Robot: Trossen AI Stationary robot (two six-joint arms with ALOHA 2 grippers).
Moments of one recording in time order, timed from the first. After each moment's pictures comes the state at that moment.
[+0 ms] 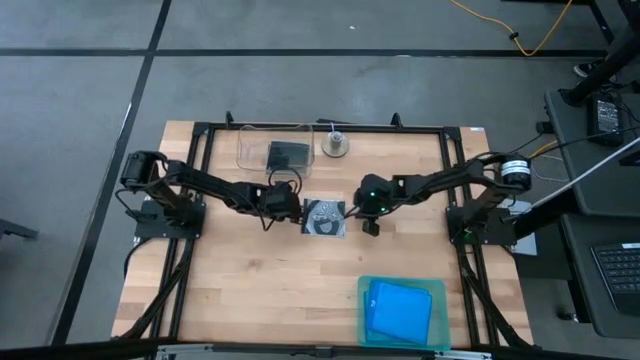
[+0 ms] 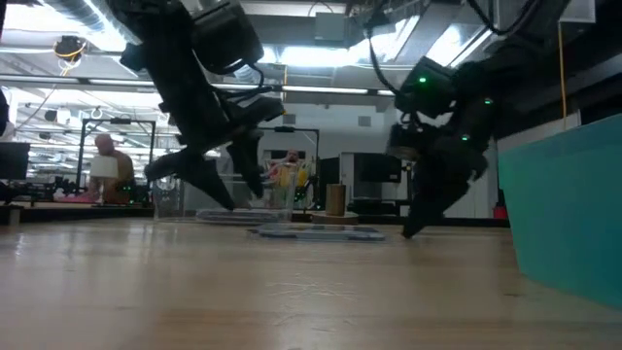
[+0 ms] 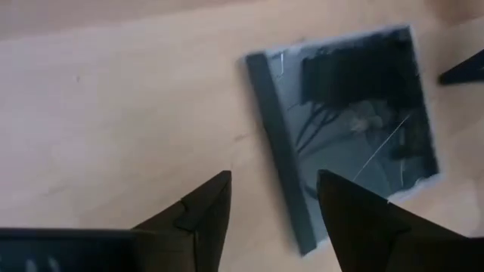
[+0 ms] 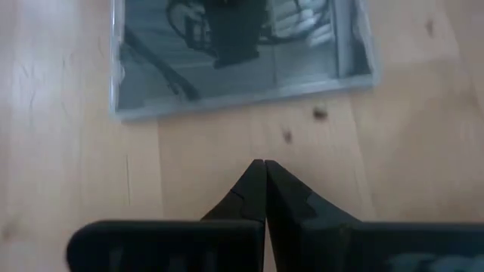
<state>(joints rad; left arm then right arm) -0.02 1.59 0.81 -0.24 -0.23 -1.28 -0.17 1.65 0.66 0.01 -0.19 0.07</state>
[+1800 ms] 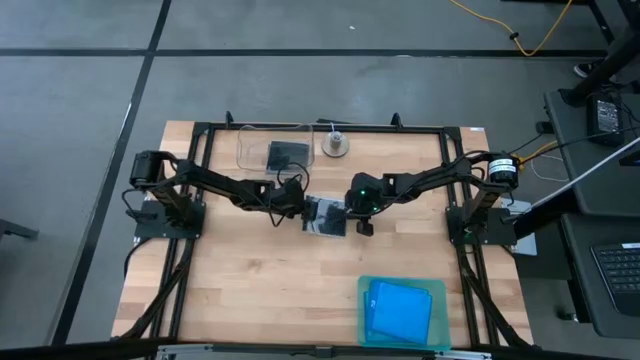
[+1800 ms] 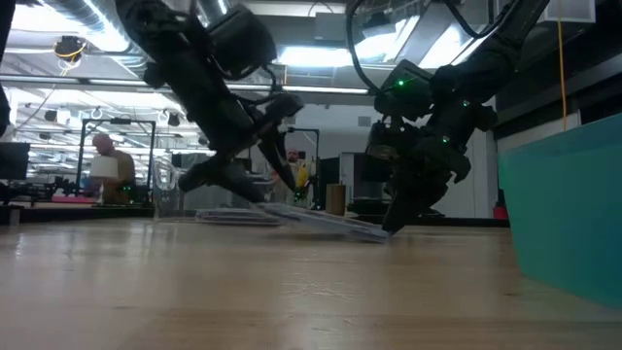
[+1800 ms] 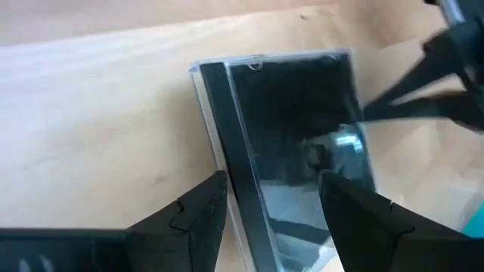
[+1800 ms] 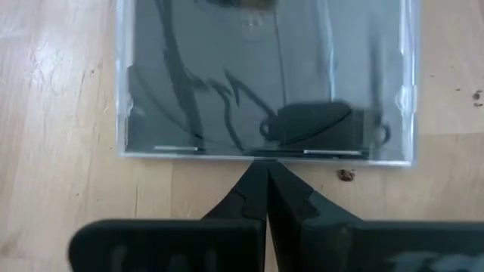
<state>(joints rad) 0.03 1.66 0.81 0.02 -0.14 -1.23 -0.17 1.77 0.77 0.02 -0.24 -0.04</state>
